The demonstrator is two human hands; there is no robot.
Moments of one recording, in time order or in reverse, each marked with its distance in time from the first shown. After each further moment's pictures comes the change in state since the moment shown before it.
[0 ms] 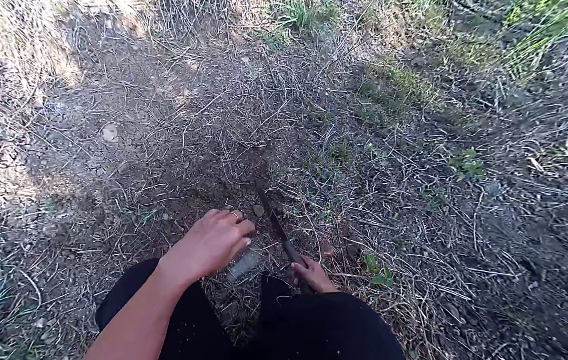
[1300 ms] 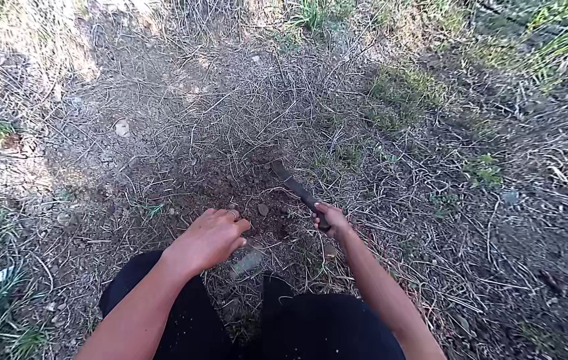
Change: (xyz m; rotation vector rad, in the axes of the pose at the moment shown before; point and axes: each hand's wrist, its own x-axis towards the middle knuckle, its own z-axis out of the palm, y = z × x) left_hand -0.003 0.005 -0.004 0.039 -0.184 -0.143; right_hand 0.092 -0.091 -0.070 0.376 0.211 -0.018
